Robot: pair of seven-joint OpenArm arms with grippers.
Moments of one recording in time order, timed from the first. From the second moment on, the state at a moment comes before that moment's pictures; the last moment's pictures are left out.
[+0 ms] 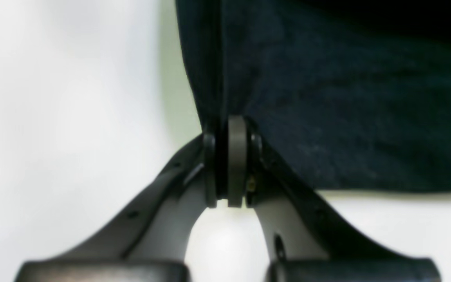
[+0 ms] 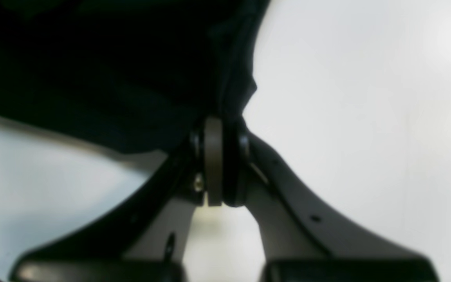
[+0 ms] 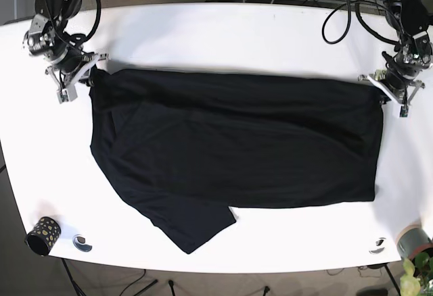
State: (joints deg) left arm 10.4 -20.3 -25.3 83.9 -17.5 -25.5 35.8; right arm -13.3 14.5 34.1 92.5 24.8 39.1 -51.7
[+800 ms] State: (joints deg) left arm 29.1 -16.5 -35.5 95.5 -17.2 -33.3 36.7; right arm -32.1 9.1 39.9 107.0 24.6 39.2 -55.4
